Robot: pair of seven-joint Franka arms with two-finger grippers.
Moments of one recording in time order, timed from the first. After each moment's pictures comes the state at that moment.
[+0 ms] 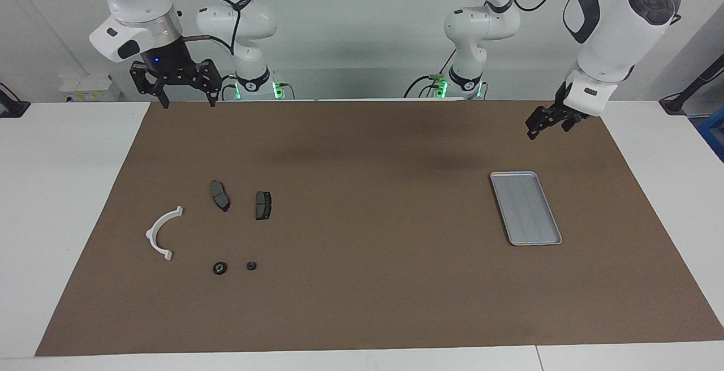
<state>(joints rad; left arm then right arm) 0.02 -0.04 -0.07 -1.79 0.01 1.67 -0.22 0.06 -0.07 0.01 -1.60 -0.03 1.52 0.01</state>
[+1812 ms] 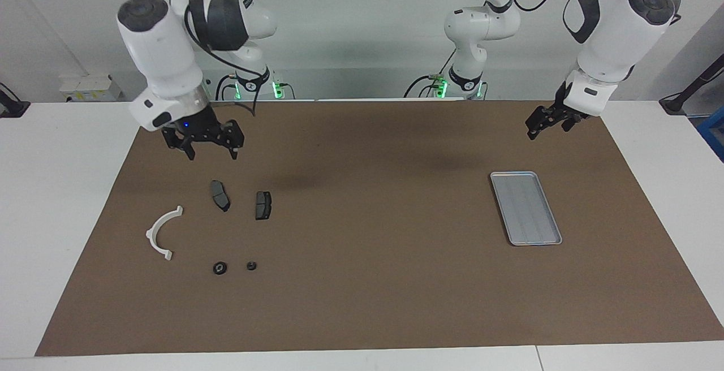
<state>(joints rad) 0.02 -0.04 -0.07 -1.79 0.01 1.67 -0.22 0.11 0.26 0.02 -1.74 -0.03 2.05 0.23</state>
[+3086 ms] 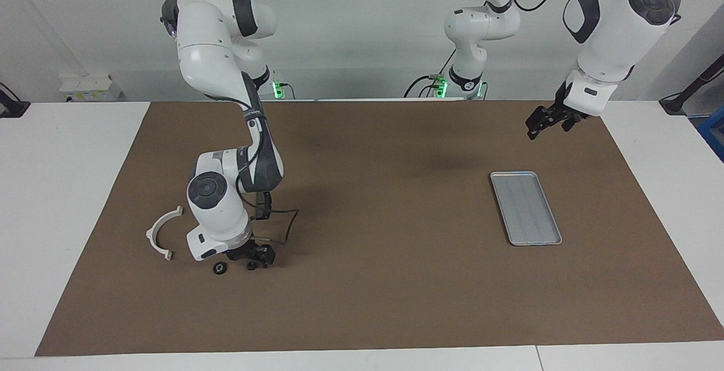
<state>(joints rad) 0.02 -0.04 -0.07 -1.79 0.01 1.67 -0.22 0.11 0.70 0.01 -1.43 -0.05 2.16 0.42</state>
